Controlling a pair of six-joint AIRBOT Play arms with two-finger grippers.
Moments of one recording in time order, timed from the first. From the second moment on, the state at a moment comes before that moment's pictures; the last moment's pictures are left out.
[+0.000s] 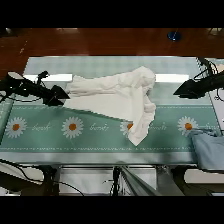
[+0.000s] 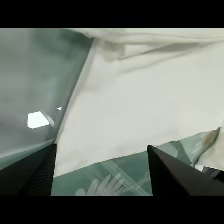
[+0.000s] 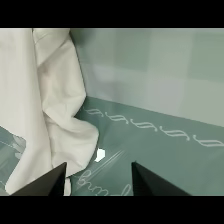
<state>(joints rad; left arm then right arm) 0.25 -1.75 1.23 0.87 -1.33 -1.21 -0.38 -1.52 1.30 -0.97 1.49 1.14</state>
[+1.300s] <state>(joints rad) 0.19 -1.75 1.36 0.90 -1.45 -1.22 -0.36 -1.52 1.01 -0.90 1.42 0.93</state>
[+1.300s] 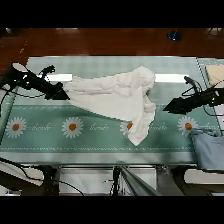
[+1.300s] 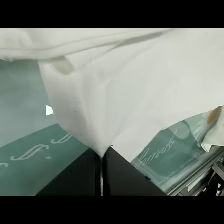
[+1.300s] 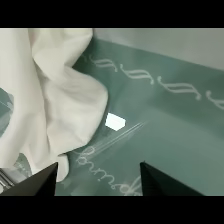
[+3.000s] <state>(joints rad) 0.17 -1.09 1.94 0.77 -1.32 -1.17 -0.15 -0.84 1.58 -1.00 0.87 1.09</state>
